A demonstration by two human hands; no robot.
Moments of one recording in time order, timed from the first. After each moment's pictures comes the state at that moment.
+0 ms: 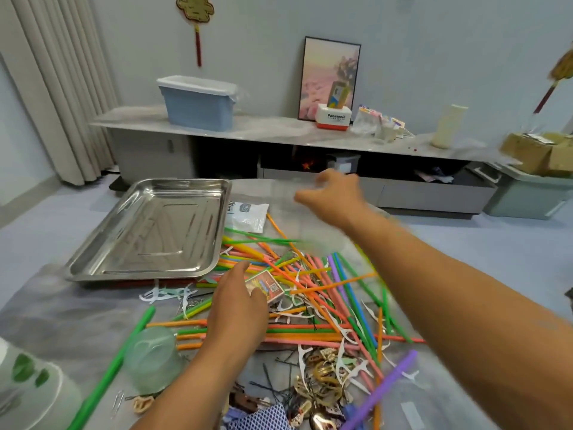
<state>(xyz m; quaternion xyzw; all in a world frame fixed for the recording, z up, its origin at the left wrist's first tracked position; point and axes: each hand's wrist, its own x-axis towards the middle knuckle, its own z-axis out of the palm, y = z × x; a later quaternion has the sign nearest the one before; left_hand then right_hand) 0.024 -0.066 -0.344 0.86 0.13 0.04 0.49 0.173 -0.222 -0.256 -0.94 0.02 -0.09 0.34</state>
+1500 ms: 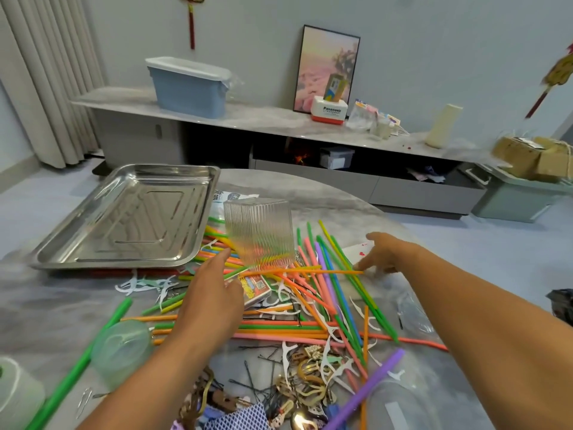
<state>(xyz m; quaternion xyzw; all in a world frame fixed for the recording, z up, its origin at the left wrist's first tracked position) 0.034 -0.054 -0.346 0.88 0.13 0.02 0.47 0.191 -0.360 -0.332 -0.95 0.14 0.17 0.21</state>
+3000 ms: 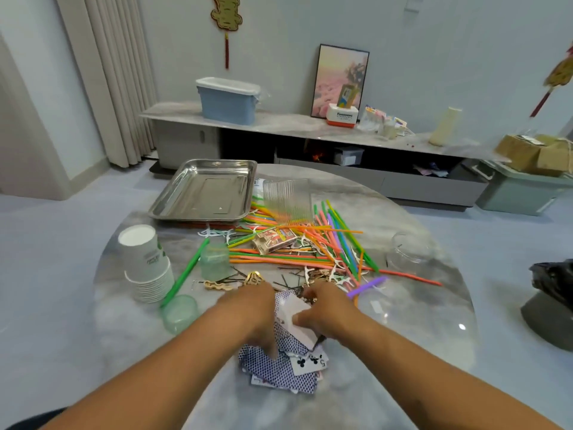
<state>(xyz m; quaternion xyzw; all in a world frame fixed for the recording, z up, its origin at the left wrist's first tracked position) -0.137 -0.052 -0.301 0.96 -0.04 -0.27 0.08 -0.106 -0.218 -0.340 -0.94 0.03 0.18 0.28</state>
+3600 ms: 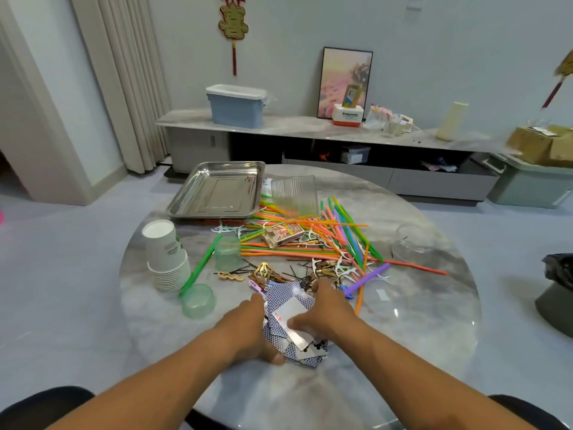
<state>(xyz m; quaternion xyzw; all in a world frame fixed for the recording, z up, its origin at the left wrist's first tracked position) -0.176 -0.024 -0.366 0.96 0.01 -0.20 0.22 -0.139 -0.200 -0.356 -0.95 0.05 0.16 0.27</state>
